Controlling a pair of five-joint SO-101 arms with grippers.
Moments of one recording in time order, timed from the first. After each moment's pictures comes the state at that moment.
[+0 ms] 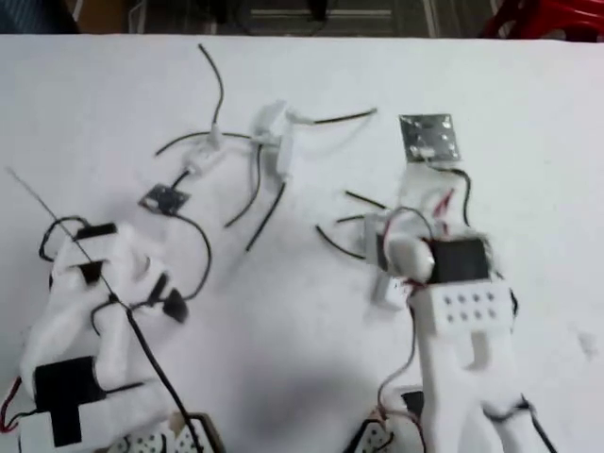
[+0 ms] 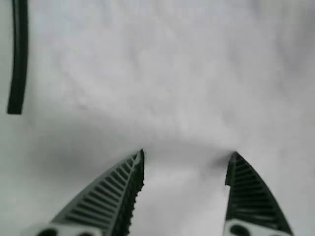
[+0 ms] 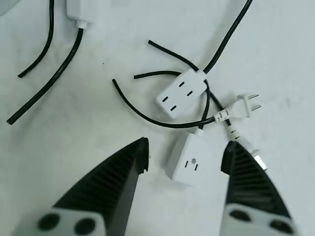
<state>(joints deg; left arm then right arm) -17.7 -10.8 52.3 59.9 -32.5 -9.0 -37.9 31.8 76.3 -4.5</state>
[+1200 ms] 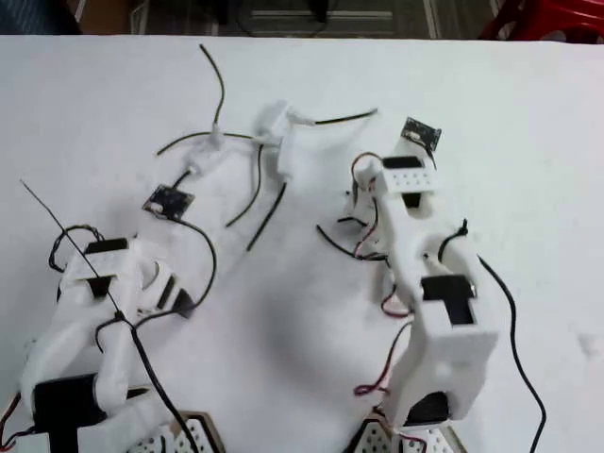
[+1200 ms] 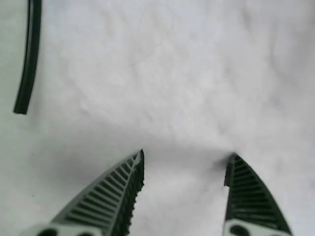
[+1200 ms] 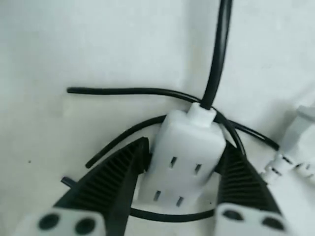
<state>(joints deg) -13.4 -12.2 57.3 52.3 -28.1 -5.6 22.5 5.6 64.4 -29.2</state>
